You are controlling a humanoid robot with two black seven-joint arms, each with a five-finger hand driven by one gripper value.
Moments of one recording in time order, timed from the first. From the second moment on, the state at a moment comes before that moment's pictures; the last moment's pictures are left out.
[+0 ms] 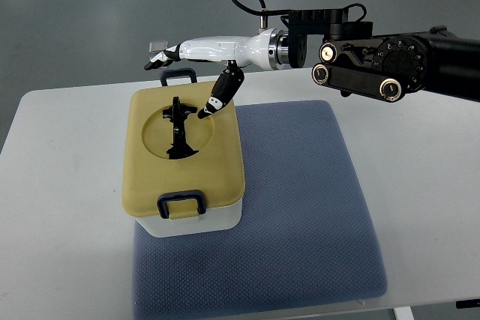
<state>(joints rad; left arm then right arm) 0.00 0.00 -0.07 -0.18 -0.07 -0.07 0.02 1.49 -0.18 -0.19 0.93 -0.91 0.10 0.46</state>
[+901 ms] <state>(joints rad) 0.00 0.00 -0.07 -0.18 -0.07 -0.07 0.02 1.43 -0.08 -0.19 0.88 -0.90 -0.01 0.49</state>
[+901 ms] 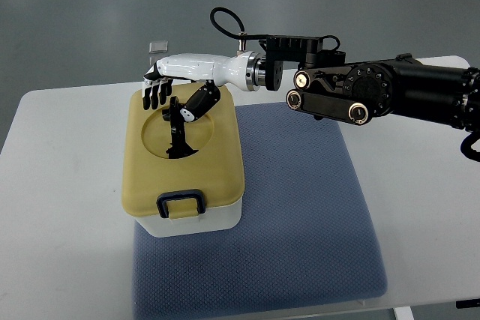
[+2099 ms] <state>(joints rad) 0.00 0.00 -0.07 -0.18 -0.06 -0.07 0.02 1.43 -0.71 -0.18 1.18 -1.12 -0.03 0.56</state>
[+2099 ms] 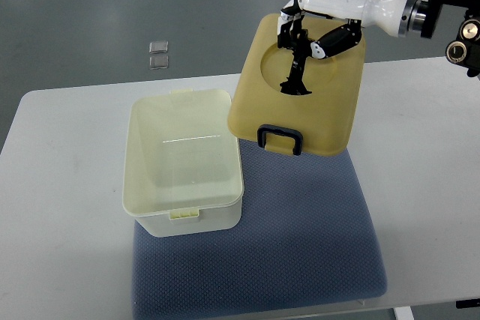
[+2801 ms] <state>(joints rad) 0.00 0.00 -0.07 -0.18 -0.06 -0.07 0.02 1.12 -0.55 -0.18 0.98 -1.26 -0.13 0.59</state>
